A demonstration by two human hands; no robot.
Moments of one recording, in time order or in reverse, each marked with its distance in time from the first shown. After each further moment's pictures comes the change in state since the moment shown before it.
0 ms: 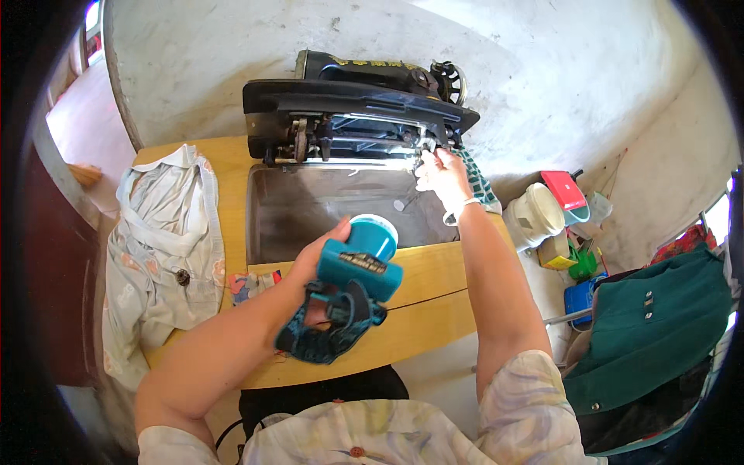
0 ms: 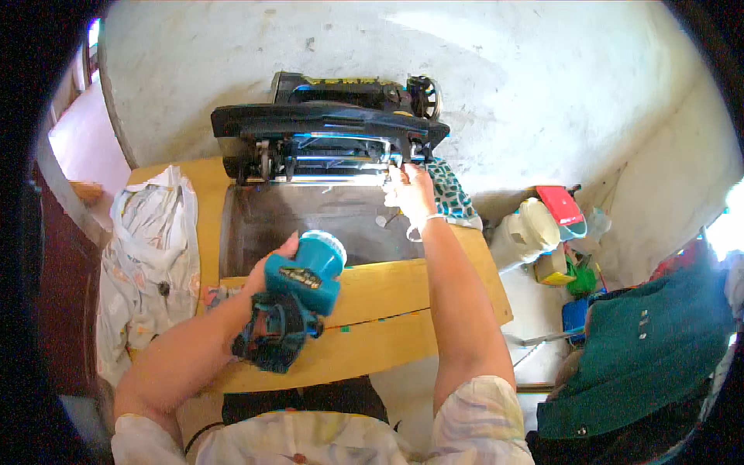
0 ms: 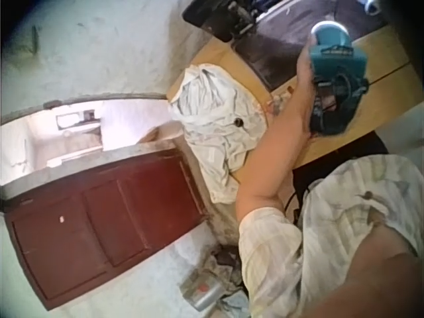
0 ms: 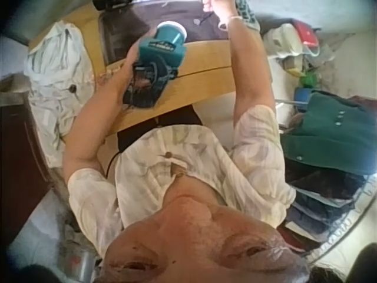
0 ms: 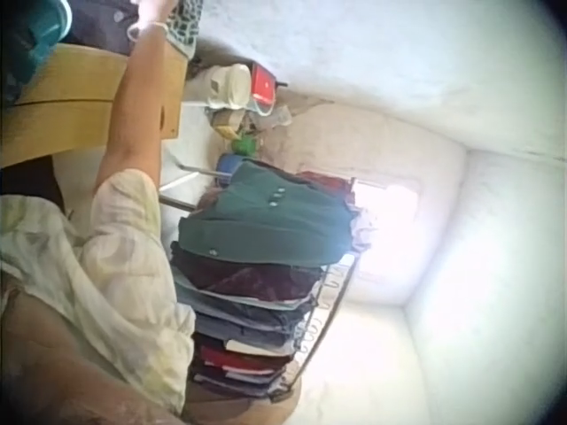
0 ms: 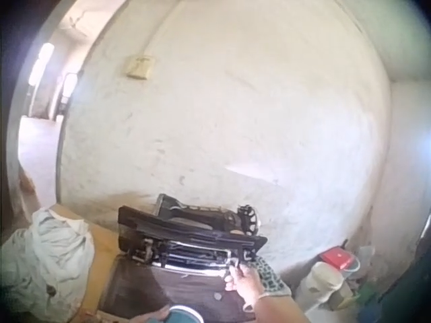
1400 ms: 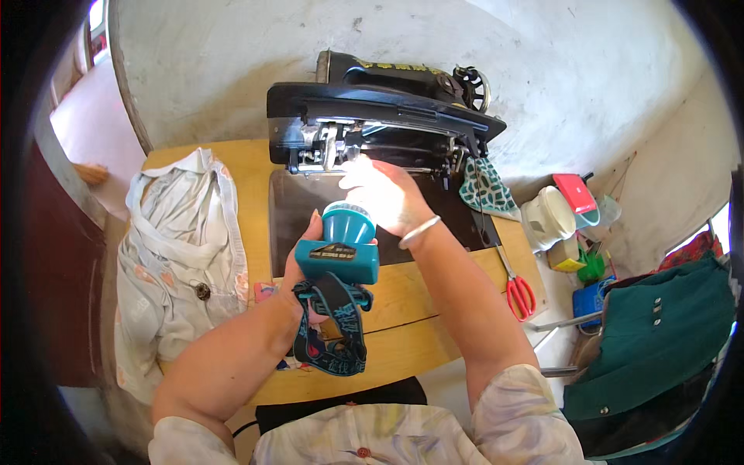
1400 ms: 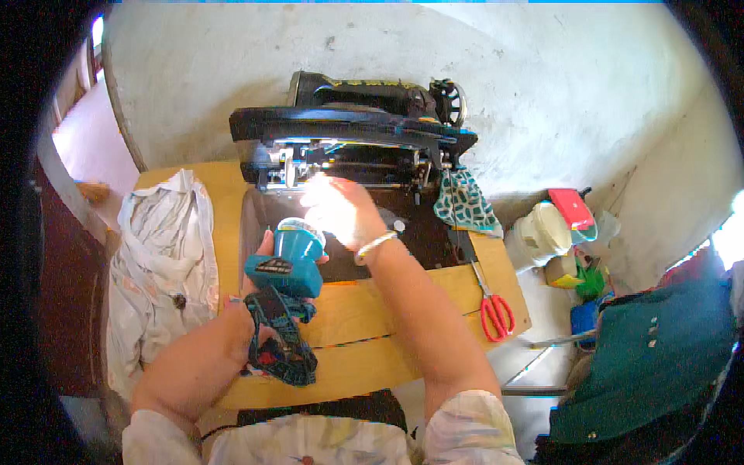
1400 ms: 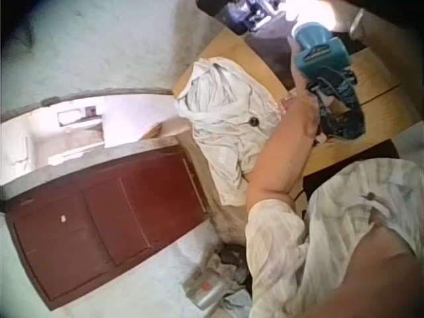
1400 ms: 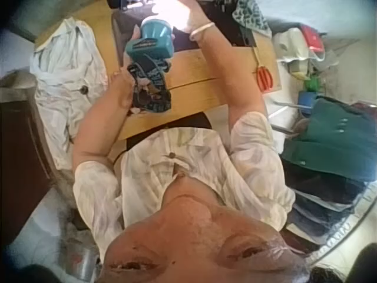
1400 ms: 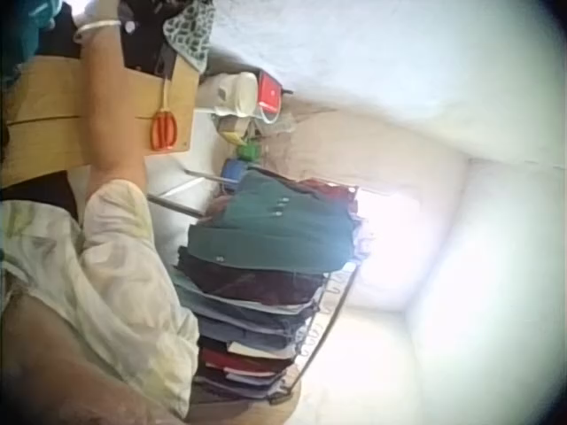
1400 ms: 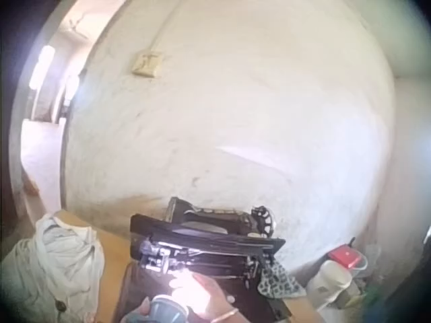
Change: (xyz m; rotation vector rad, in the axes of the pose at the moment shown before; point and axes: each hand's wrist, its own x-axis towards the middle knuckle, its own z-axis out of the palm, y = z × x) left_hand -0.019 0.026 -0.025 -0.301 -0.432 0.168; right_hand -0.027 -0.012 0.121 0.754 -0.515 0.146
